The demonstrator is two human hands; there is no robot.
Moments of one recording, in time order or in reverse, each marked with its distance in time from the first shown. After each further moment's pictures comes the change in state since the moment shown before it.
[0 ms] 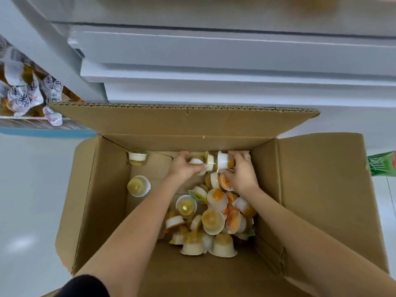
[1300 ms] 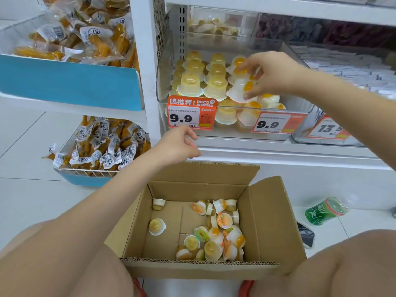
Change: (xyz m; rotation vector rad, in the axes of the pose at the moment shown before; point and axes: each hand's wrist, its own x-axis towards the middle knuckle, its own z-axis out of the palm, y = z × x) left_hand -0.286 0.151 -0.184 0.110 0.120 0.672; right_hand -0.113 -0.307 -0.336 -0.590 0.296 -0.613
